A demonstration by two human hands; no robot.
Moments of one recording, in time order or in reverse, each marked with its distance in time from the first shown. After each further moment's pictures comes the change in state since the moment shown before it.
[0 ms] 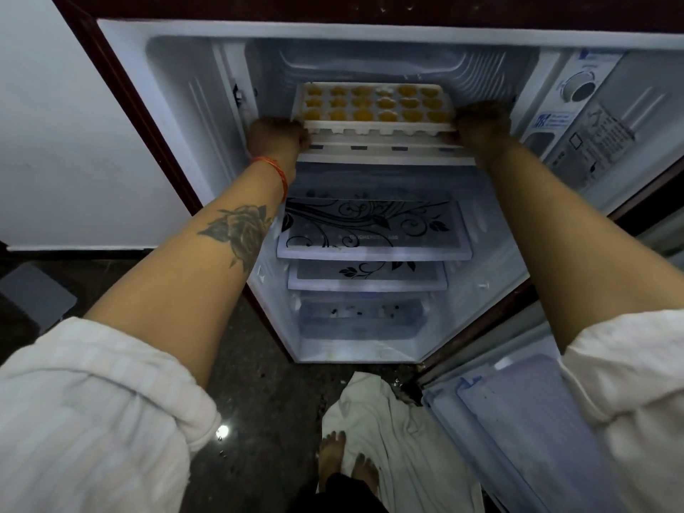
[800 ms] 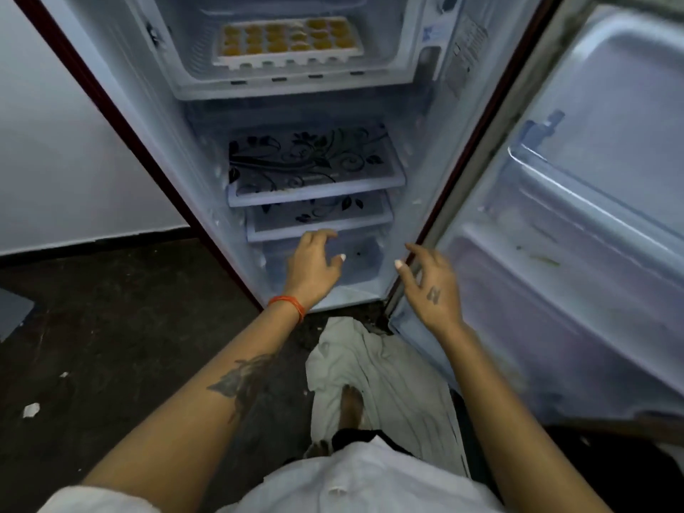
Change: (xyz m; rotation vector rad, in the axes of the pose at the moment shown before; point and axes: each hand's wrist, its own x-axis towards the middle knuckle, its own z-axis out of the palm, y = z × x) left_hand -0.265 -0.156 -0.027 0.765 -0.567 0.356; right_hand -0.324 0.174 -0.091 -0.589 -0.006 -0.172
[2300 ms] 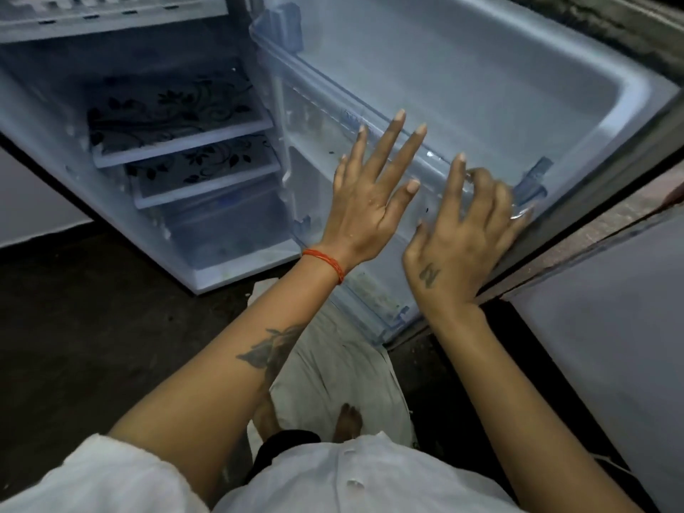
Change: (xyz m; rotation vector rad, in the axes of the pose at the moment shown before) left_hand -0.172 0.233 0.143 -0.044 0.080 0.798; right_hand -0.210 0.051 -0.194 -0.660 0.687 0.153
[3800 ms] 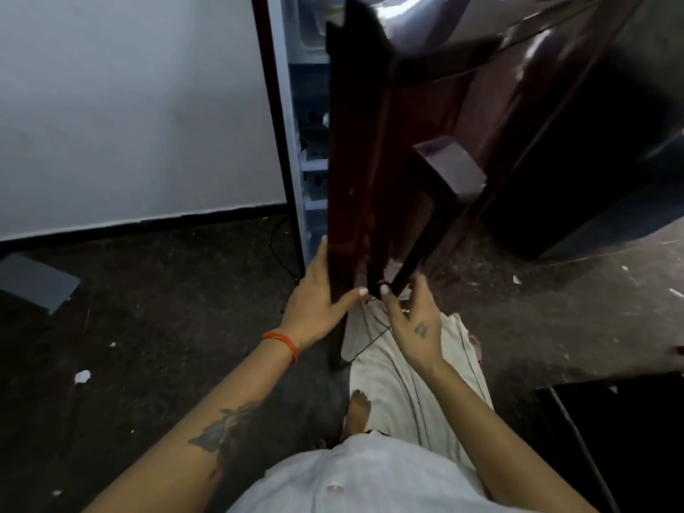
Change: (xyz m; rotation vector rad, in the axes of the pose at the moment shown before) left_hand -0.251 -0.234 -0.267 -0.138 -0.077 -0.713; right_hand -0.173 -0.309 0.075 0.985 -0.604 0.063
